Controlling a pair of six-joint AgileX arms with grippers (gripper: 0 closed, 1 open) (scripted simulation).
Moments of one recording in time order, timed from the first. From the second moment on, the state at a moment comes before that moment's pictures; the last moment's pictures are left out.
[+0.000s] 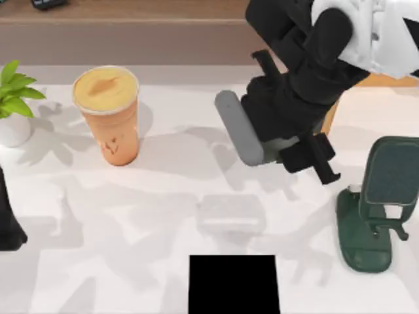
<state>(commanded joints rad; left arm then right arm) 0.00 0.00 0.00 0.00 0.00 0.00 0.64 1.88 1.59 -1.00 0.02 -1.34</state>
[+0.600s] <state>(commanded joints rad) 0.00 0.00 0.00 0.00 0.00 0.00 0.97 1.97 1.37 -0.95 -0.01 -2.08</state>
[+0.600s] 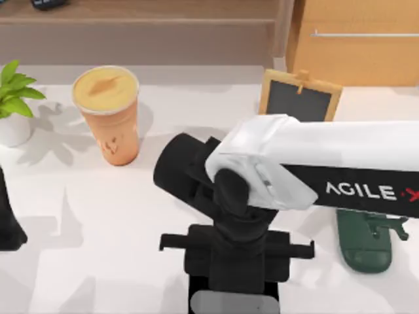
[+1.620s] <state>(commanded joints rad) 0.00 0.00 0.00 0.00 0.00 0.00 0.99 2.00 1.33 -0.91 -0.01 -2.13</state>
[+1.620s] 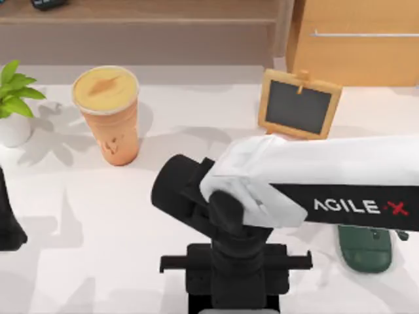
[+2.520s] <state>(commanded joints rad) 0.00 0.00 0.00 0.00 0.00 0.00 0.99 2.00 1.33 -0.91 -0.01 -2.13</state>
